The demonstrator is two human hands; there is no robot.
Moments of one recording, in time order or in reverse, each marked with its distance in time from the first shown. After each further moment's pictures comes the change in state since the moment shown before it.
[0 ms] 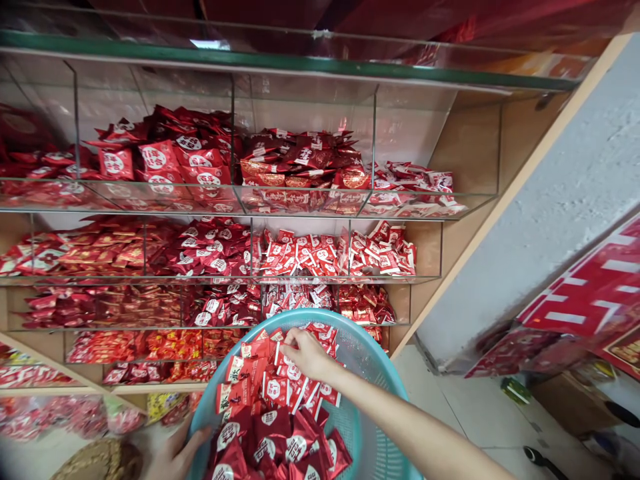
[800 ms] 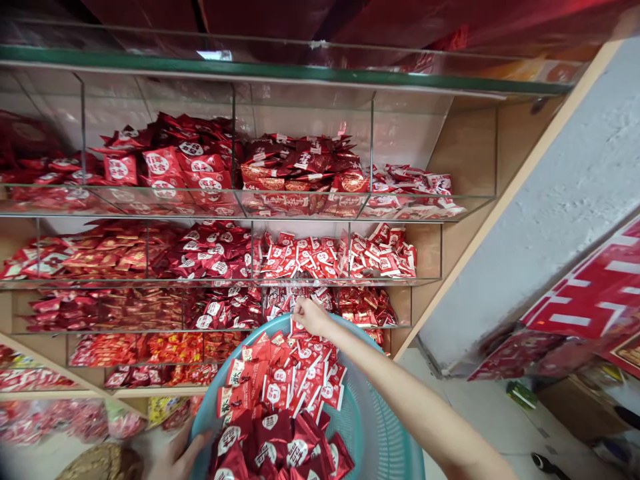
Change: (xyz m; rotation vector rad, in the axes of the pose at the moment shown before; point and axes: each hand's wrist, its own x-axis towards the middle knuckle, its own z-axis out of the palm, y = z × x) left_hand 0.011 -0.023 0.001 0.005 0.061 0.059; right_hand 0.064 0.005 -0.047 -0.368 0.016 -0.001
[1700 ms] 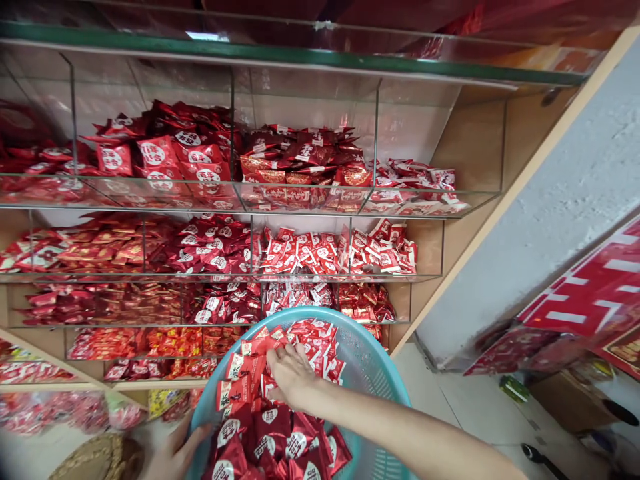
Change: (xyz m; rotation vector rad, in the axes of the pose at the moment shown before) left_hand -0.006 0.009 0.000 -0.011 0.005 -0.026; right_hand -0.085 -0.071 0.045 -0.309 -0.321 -0.103
